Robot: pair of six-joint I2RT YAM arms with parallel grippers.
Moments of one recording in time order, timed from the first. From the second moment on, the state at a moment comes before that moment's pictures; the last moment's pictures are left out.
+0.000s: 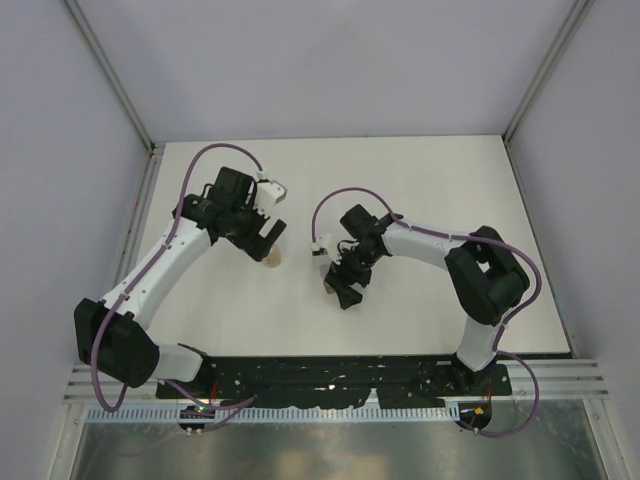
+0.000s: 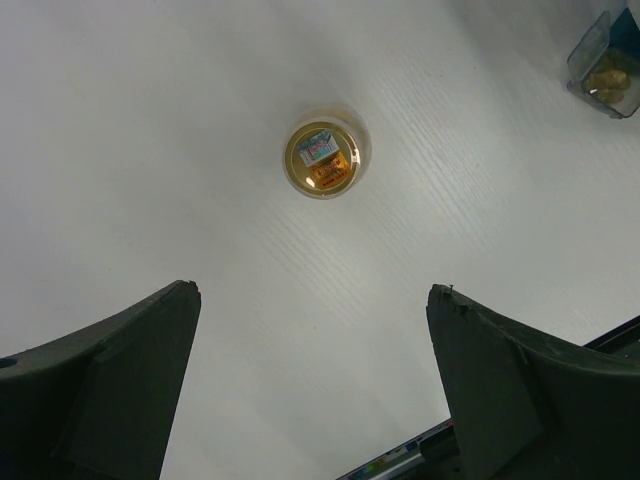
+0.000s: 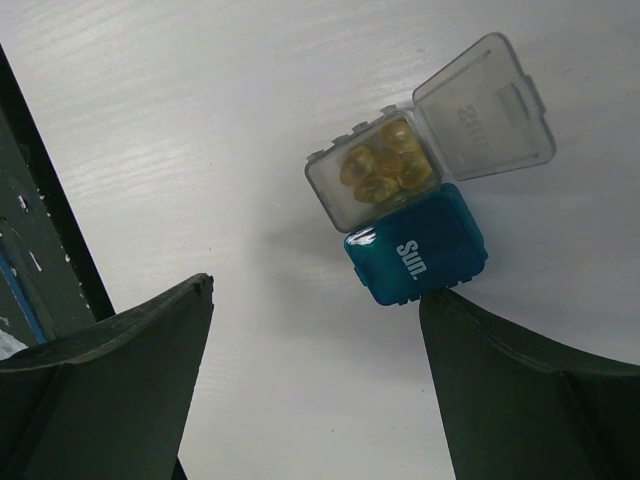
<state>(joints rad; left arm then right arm) -0.41 1.37 1.25 -0.89 0.07 0.29 0.67 1.81 1.15 -0.65 -0.55 -0.51</state>
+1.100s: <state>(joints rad) -0.41 1.36 1.24 -0.90 0.07 0.29 0.69 1.69 1.05 -0.56 -0.37 -0.61</state>
